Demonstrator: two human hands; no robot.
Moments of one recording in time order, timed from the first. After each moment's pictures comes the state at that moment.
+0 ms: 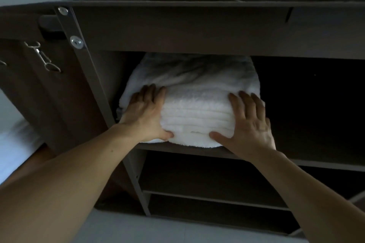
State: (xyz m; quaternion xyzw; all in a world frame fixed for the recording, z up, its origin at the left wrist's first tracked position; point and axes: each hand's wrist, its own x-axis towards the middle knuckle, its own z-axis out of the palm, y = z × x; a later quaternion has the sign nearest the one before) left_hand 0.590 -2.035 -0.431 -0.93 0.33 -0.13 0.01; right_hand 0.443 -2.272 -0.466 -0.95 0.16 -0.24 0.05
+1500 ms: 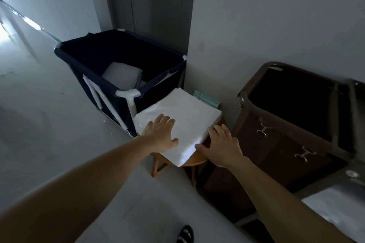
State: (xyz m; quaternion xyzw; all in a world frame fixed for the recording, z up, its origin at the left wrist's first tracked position) left_hand 0.654 -1.478 -0.286 -0.99 0.08 0.07 -0.05; right_hand 0.642 -1.710 -0.280 -0.99 -0.10 0.11 0.06
